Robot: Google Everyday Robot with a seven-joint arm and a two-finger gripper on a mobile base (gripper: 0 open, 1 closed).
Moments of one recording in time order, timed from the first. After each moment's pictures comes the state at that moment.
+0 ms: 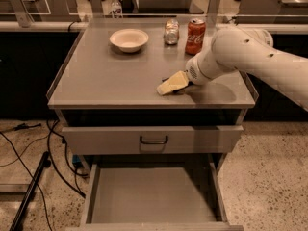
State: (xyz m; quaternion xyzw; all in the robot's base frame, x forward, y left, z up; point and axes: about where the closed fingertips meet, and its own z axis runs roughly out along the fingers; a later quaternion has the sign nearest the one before) arm 0.686 -0.114 0.804 -0.29 0.89 0.08 0.35
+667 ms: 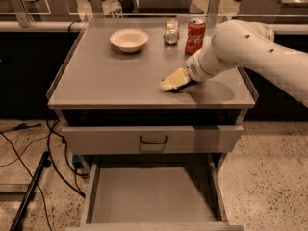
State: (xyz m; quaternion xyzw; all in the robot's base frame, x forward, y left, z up) arm 0.688 -0.118 0.809 -0.28 0.89 0.08 0.34
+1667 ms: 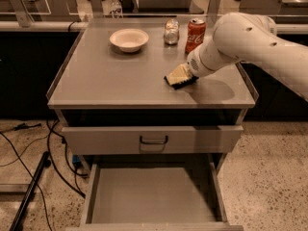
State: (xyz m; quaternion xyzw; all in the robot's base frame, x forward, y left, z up) arm 0.688 -0.117 0.826 -0.28 0.89 0.08 0.34
